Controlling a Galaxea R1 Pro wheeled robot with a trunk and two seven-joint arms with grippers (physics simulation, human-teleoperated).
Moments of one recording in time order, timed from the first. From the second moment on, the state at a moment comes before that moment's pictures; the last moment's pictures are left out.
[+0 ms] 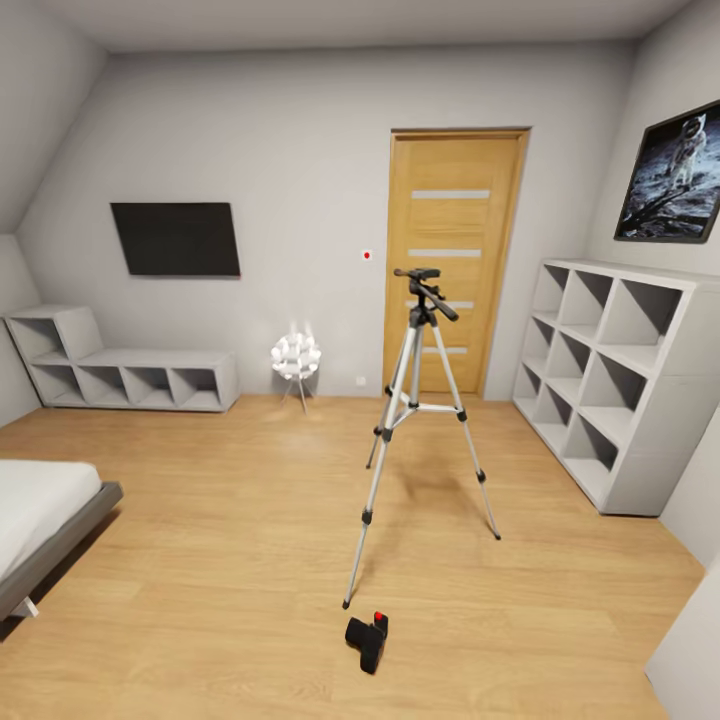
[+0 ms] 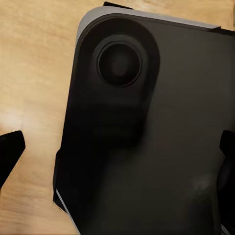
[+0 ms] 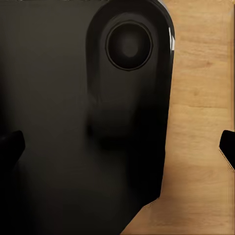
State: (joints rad) left arm 0.00 0.00 0.01 -0.02 0.21 -0.04 0.00; right arm 0.01 0.00 0.01 -0.01 0.01 -0.04 0.00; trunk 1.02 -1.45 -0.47
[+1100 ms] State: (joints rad) left arm 0.00 0.00 0.01 -0.02 0.21 -0.05 0.00; right arm 0.01 0.00 0.01 -0.01 0.00 -0.04 0.00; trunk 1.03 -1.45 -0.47
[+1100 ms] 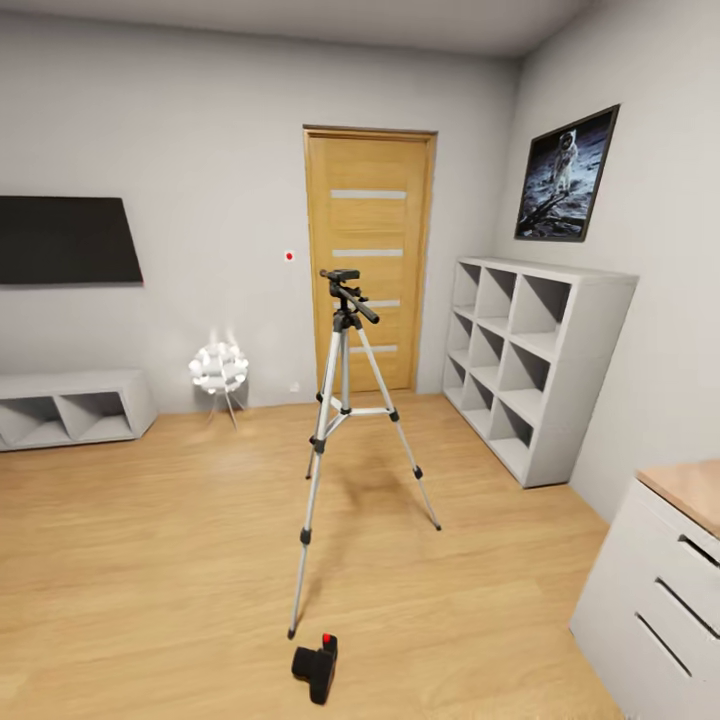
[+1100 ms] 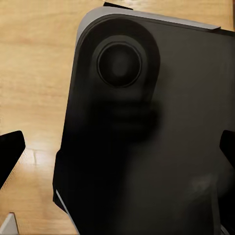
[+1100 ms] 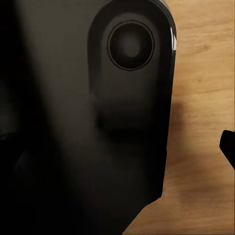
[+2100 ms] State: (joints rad) left arm 0.00 0.00 0.01 -0.02 0.21 -0.05 0.00; right arm 0.01 0.00 0.01 -0.01 0.00 -0.04 0.00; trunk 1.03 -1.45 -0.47
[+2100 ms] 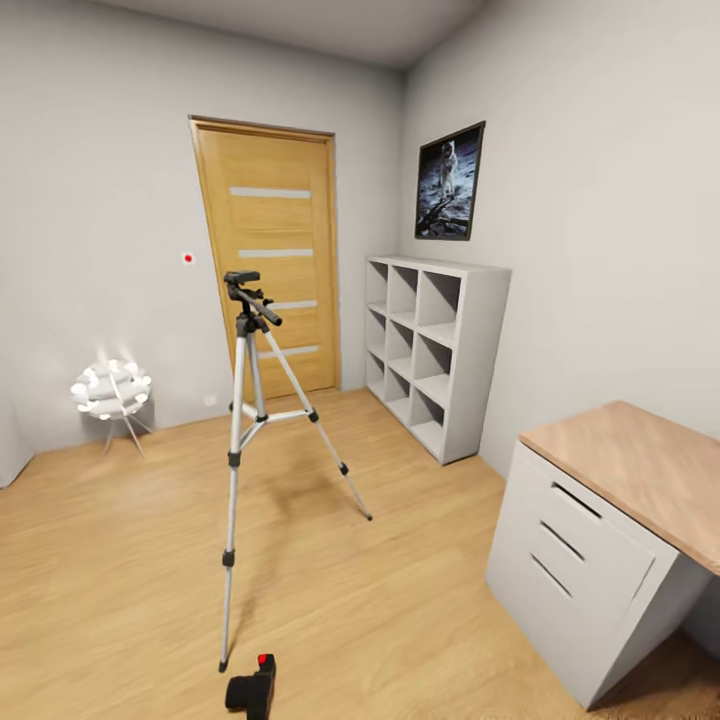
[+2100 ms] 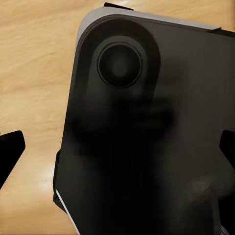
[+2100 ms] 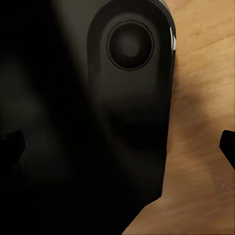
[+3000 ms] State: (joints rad) left arm 0.00 0.00 0.01 -0.02 0.21 -0.05 0.00; right arm 0.01 0.00 0.01 -0.01 0.01 -0.04 0.00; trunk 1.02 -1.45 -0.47
